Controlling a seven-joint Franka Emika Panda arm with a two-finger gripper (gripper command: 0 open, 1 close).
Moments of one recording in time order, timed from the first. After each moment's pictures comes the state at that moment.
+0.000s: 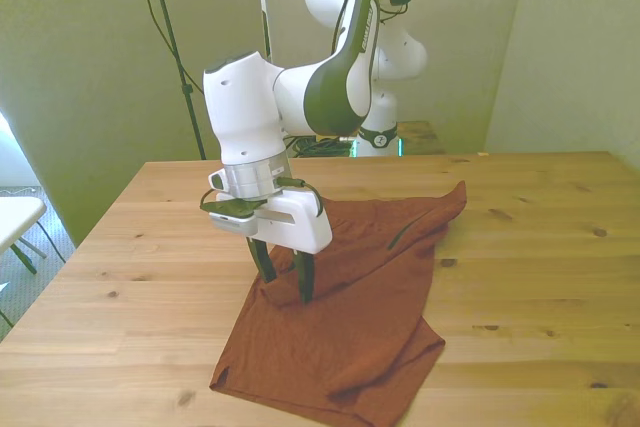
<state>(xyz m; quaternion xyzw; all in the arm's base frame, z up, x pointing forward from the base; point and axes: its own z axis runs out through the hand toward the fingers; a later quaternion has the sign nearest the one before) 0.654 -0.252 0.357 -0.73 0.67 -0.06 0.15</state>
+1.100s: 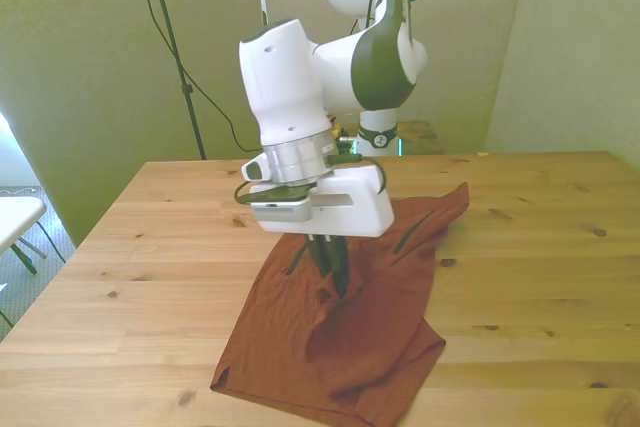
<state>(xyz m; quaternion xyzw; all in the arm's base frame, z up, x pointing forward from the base) 0.698 -0.170 0.423 -0.75 0.62 -0.07 0.19</state>
